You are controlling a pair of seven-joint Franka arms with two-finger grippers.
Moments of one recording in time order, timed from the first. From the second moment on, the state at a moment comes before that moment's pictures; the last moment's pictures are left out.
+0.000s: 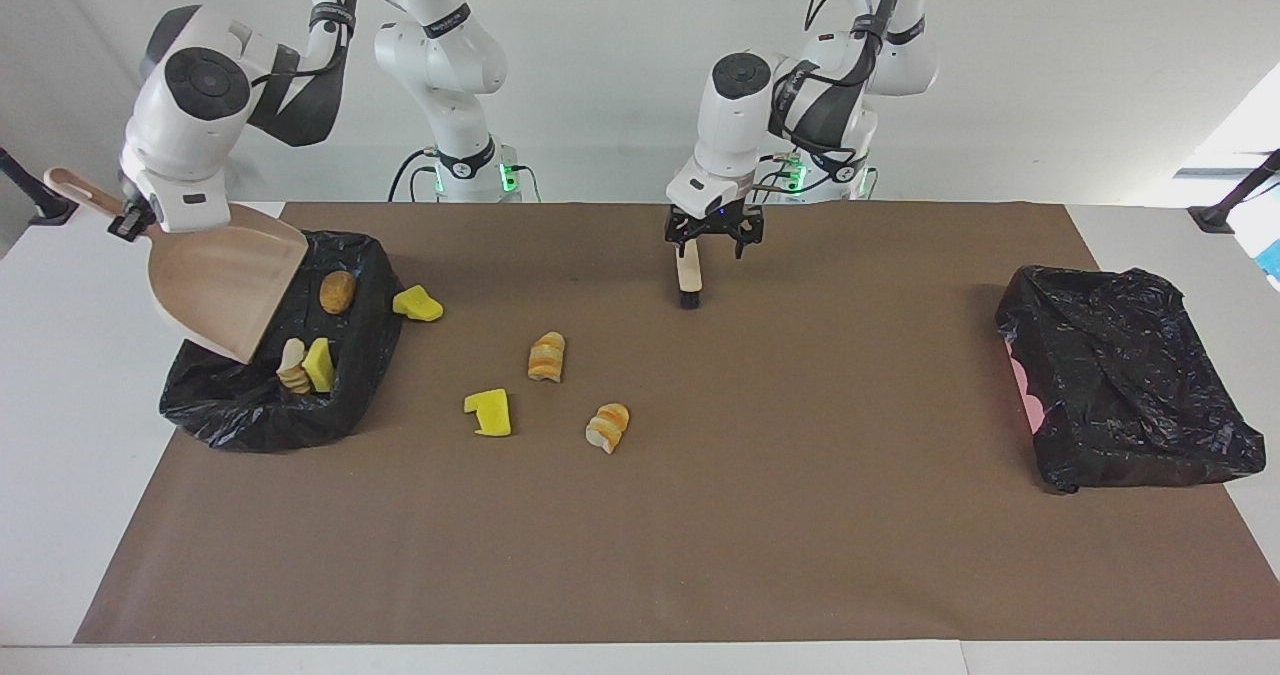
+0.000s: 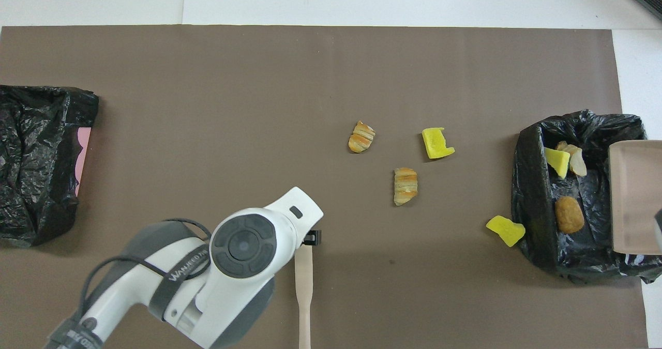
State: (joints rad) left arm -0.16 -0.05 -0.51 -2.14 -0.04 2.12 -0.58; right arm -0.34 -0.09 0.05 -1.98 -0.84 1.86 -1.44
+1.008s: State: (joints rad) left arm -0.15 -0.05 0.01 -1.58 -0.02 1.63 0.11; right arm -0.17 -0.10 0.07 -1.99 -0.43 1.88 -1.37
